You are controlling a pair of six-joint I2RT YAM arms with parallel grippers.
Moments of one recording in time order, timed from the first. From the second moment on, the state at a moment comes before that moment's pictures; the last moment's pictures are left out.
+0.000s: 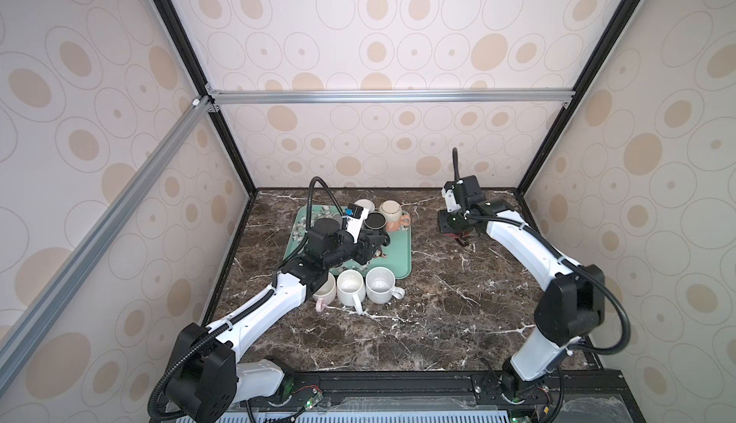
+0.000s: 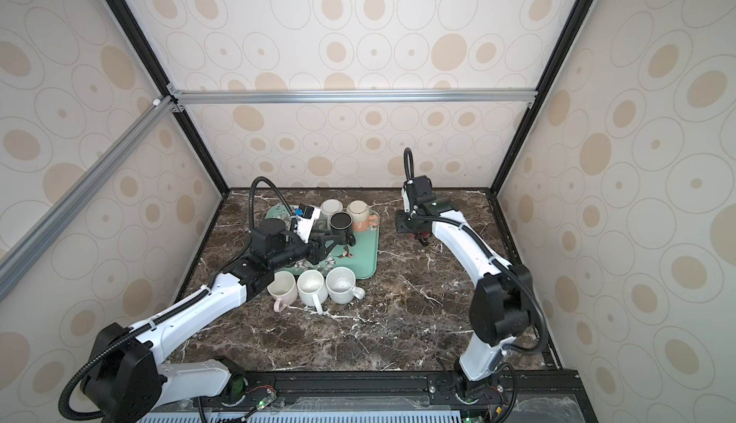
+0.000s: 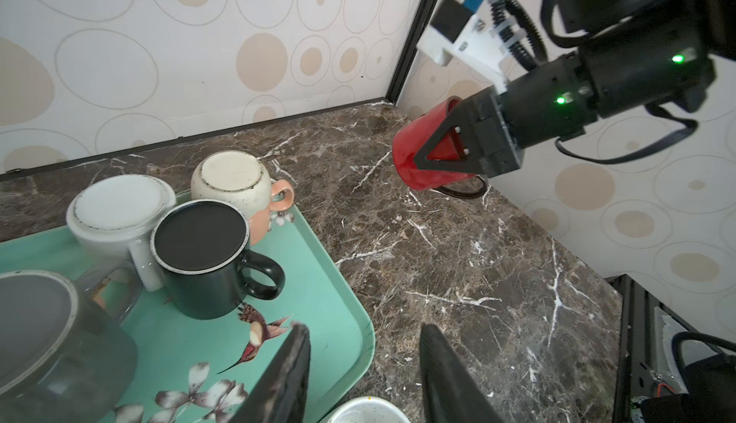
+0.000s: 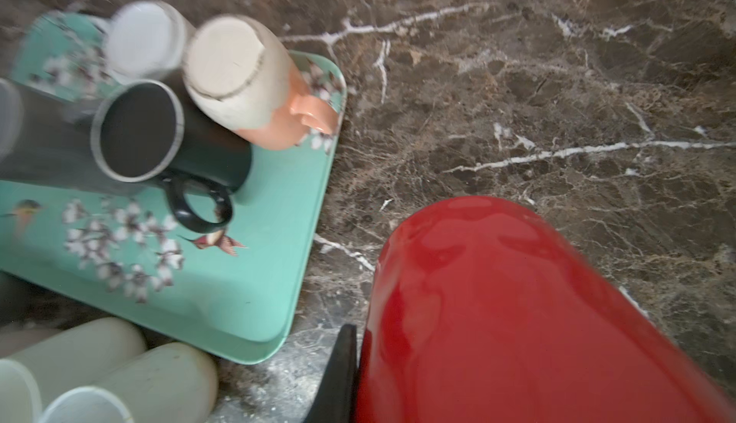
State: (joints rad) left arm -0.51 1.26 0.86 0.08 0.33 -0.19; right arm 0.33 1.76 1.56 -0.80 0.00 0.19
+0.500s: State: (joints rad) left arm -0.50 1.26 0.82 0.06 0.28 -0.15; right arm 0.27 2.18 1.97 -0.96 -0.08 0.11
